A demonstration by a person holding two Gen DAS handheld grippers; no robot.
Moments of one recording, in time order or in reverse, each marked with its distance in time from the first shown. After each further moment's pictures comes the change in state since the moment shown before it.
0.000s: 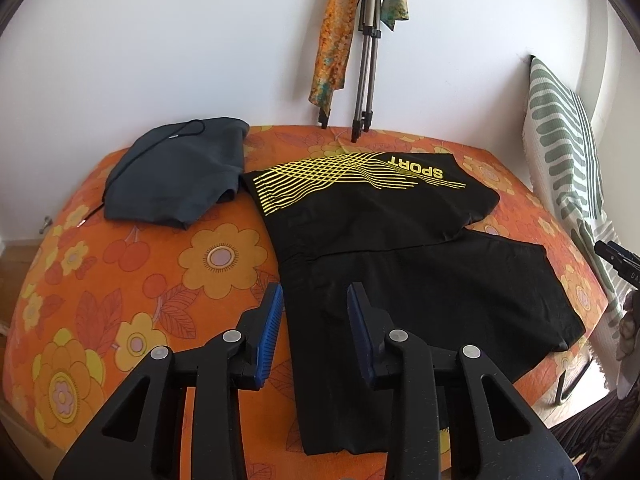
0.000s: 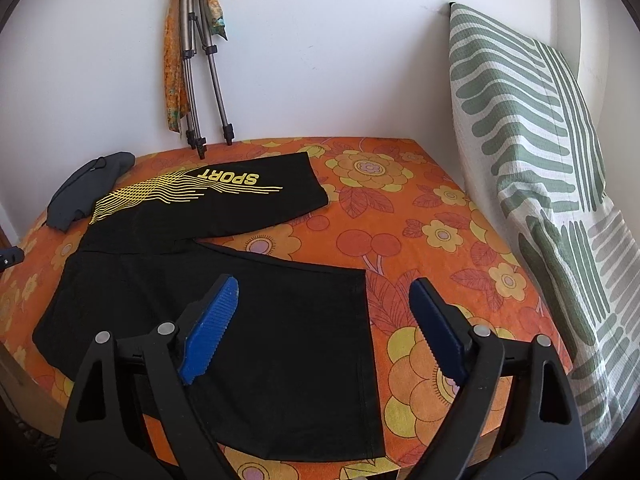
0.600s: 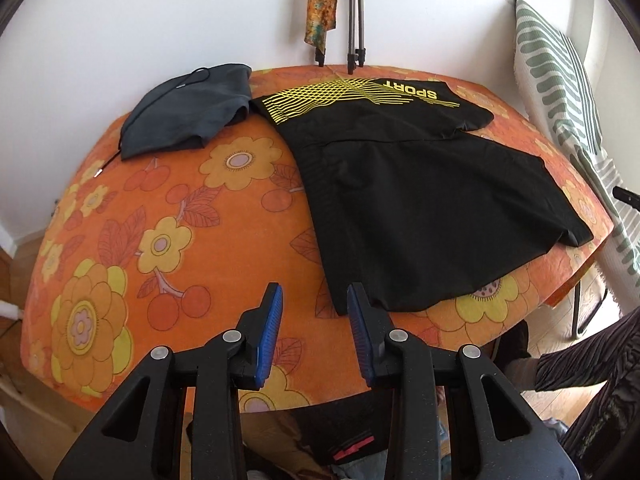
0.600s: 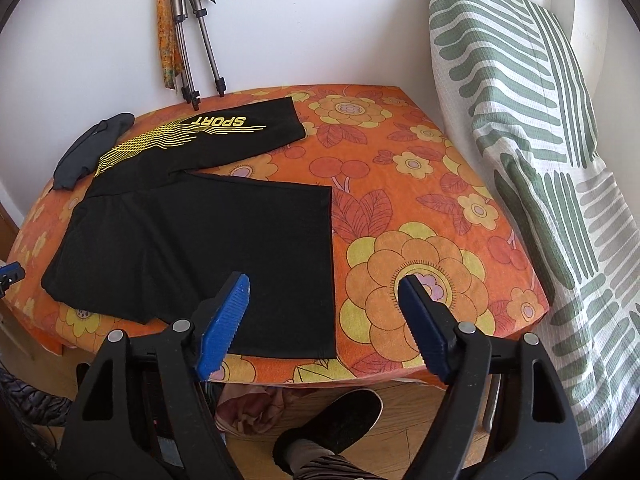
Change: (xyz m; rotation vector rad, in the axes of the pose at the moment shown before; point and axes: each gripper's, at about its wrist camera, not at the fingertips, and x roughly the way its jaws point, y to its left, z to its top) left arm -0.026 0.005 -0.076 0.114 0.160 0.043; right arm -0.038 -0.040 -0.044 -0.003 0.174 0.006
